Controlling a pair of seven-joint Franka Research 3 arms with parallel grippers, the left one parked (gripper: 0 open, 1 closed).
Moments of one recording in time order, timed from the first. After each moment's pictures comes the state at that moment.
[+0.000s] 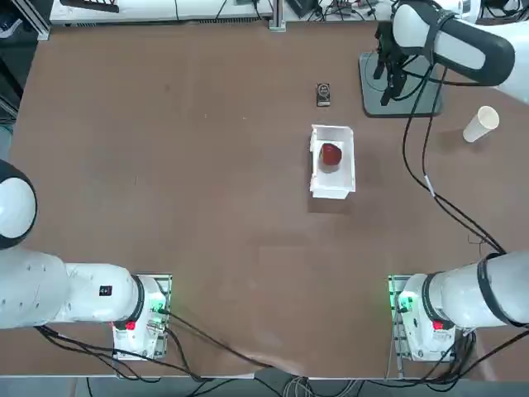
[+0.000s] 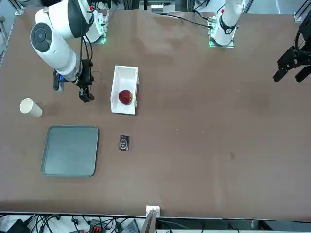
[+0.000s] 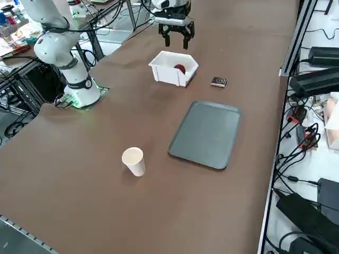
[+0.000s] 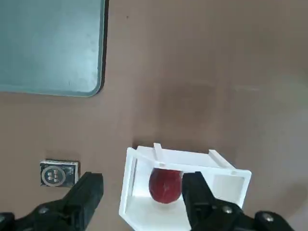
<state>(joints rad) 0.21 0.01 0.11 -2.01 0.07 1.95 1.79</state>
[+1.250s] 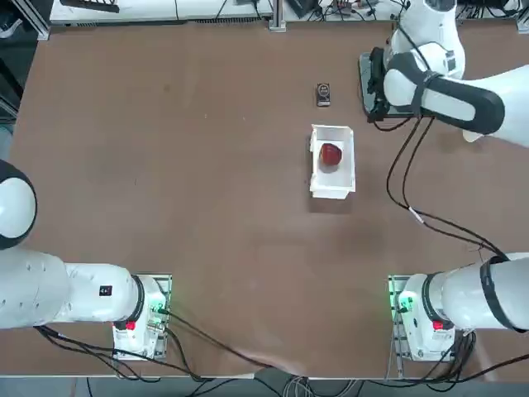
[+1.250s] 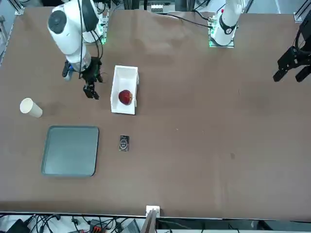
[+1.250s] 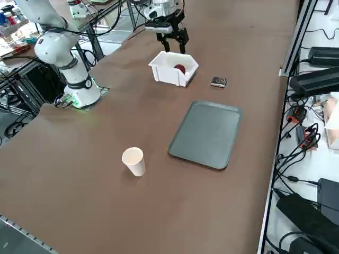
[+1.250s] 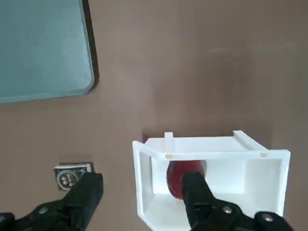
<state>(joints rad) 0.25 -0.11 0.16 -2.31 0.05 2.31 2.05</state>
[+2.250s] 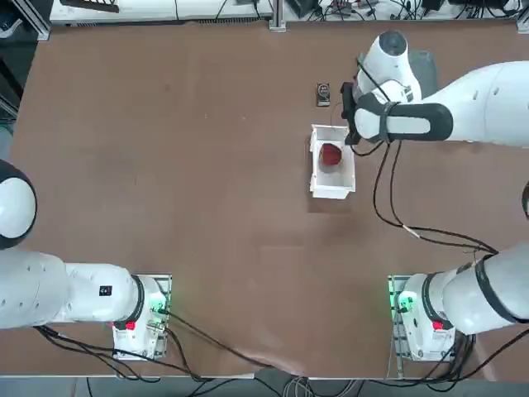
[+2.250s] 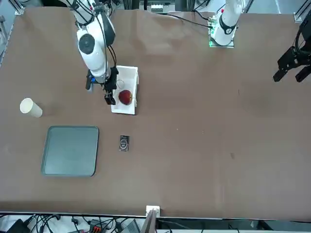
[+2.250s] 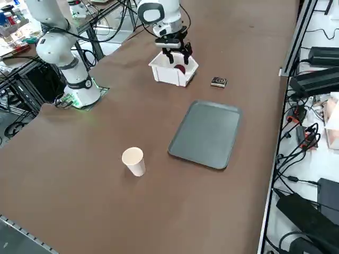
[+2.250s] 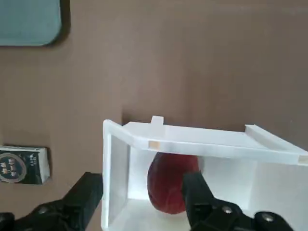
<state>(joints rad) 0.35 0.11 0.16 -2.32 0.01 2.51 2.05</state>
